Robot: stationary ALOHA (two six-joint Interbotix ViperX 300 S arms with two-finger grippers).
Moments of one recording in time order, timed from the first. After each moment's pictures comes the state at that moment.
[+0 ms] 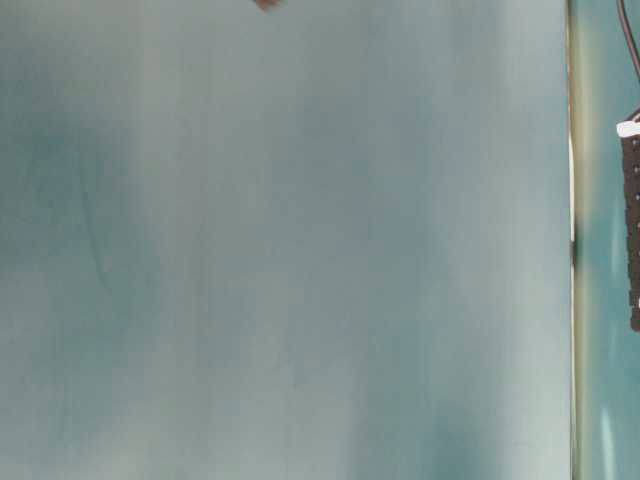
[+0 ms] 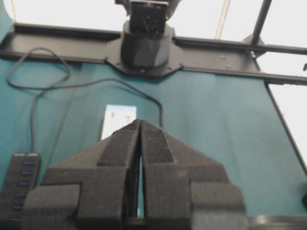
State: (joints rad) left arm 0.02 -0.85 0.96 0.01 -0.06 -0.09; right arm -0.01 -0.74 0.90 0.01 0.20 0.09
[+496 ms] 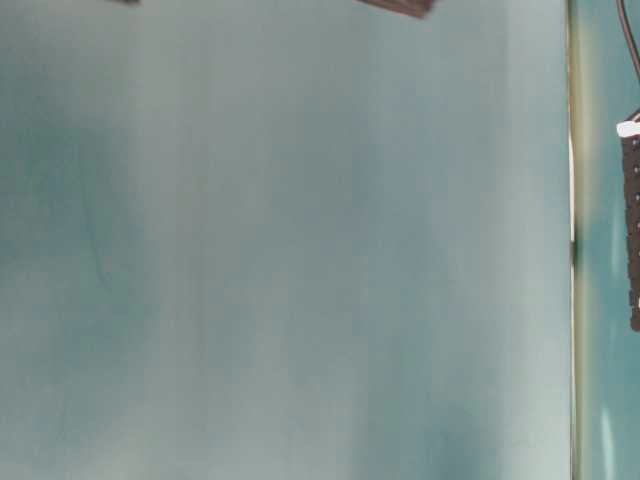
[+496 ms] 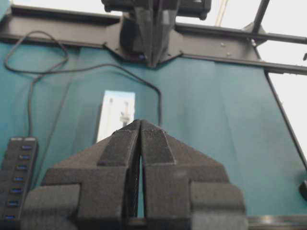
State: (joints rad) left arm 0.02 -0.85 0.96 0.01 -0.02 -0.10; right arm 0.03 -0.47 0.78 0.01 0.45 0.09
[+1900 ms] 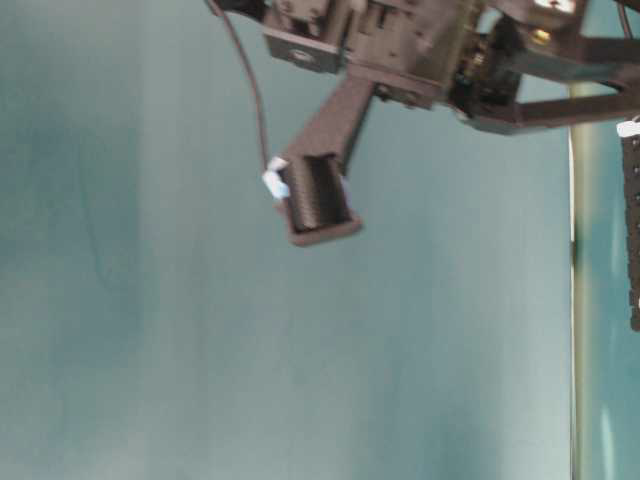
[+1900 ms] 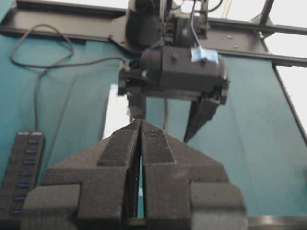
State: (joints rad) left arm 0.03 -0.85 0.96 0.01 0.00 -0.08; right arm 0.10 0.08 0.47 -0.02 0.66 0.09
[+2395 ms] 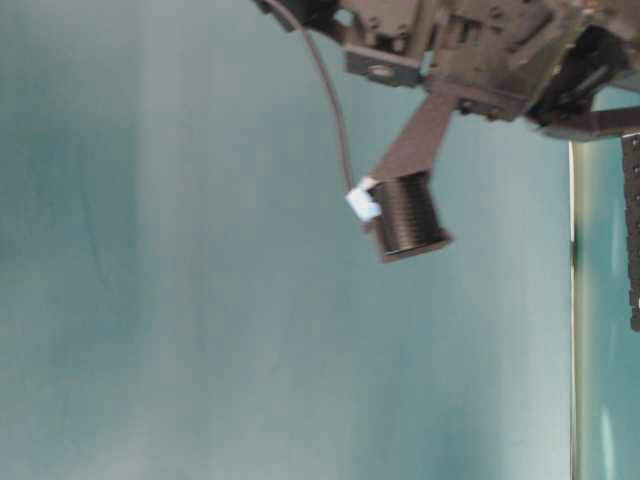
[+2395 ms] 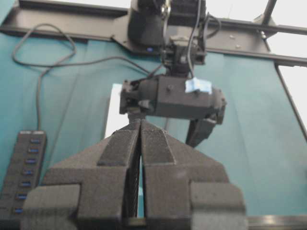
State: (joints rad) left arm 0.04 -0.85 0.96 0.01 0.00 -0.08; right arm 0.10 0.16 0.50 -0.02 0.59 0.16
